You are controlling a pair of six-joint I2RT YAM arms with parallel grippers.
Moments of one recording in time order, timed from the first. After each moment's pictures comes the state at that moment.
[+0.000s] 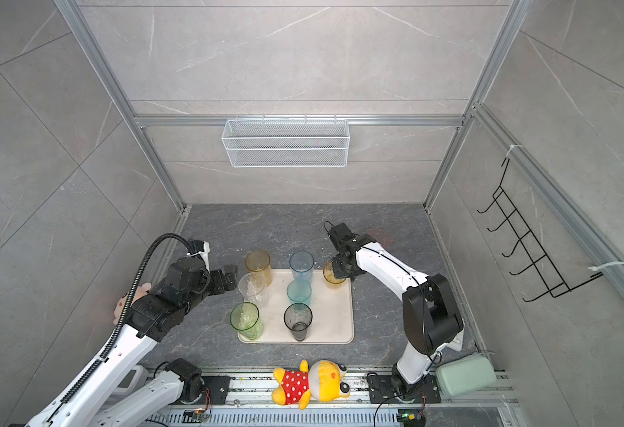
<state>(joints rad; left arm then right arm) -0.48 0.83 0.87 -0.69 -0.25 -0.47 0.47 1.71 1.30 -0.88 0.14 0.32</state>
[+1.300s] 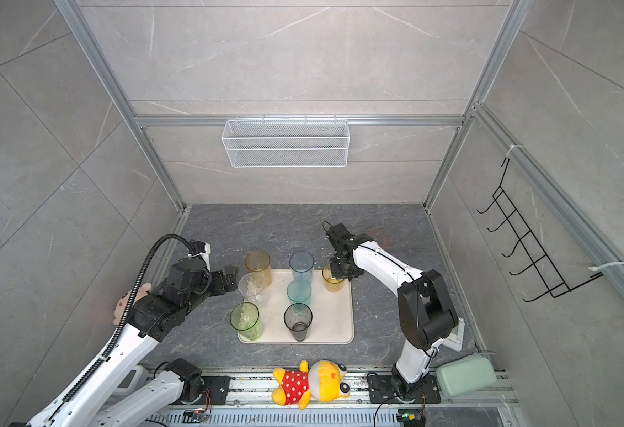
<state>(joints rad) -0.48 0.83 0.86 -0.69 -0.25 -0.47 0.47 1.74 1.33 -0.89 0.10 0.34</state>
